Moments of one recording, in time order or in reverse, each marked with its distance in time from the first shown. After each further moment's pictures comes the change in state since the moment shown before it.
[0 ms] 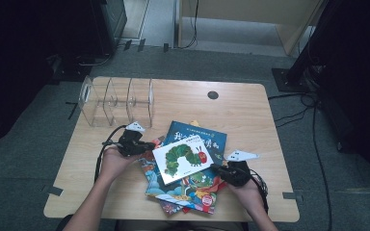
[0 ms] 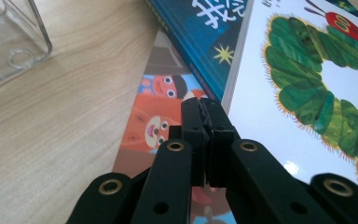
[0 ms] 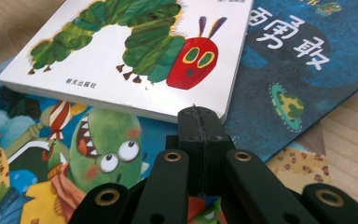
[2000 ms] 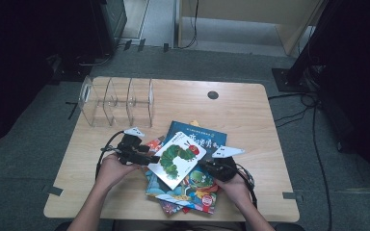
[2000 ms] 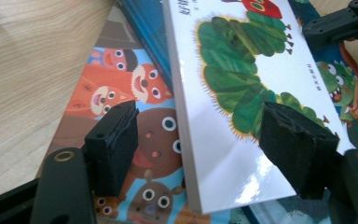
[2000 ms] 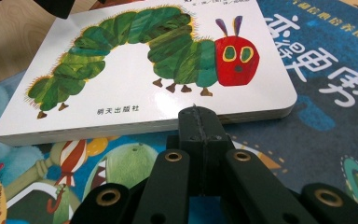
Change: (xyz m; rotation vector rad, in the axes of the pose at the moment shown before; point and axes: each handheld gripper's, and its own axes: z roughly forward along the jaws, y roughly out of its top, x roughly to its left) left arm -0.021 -0.005 -0.011 0.042 -0.083 -0.045; right arm 0.015 0.018 0.032 -0.017 0.065 -0.096
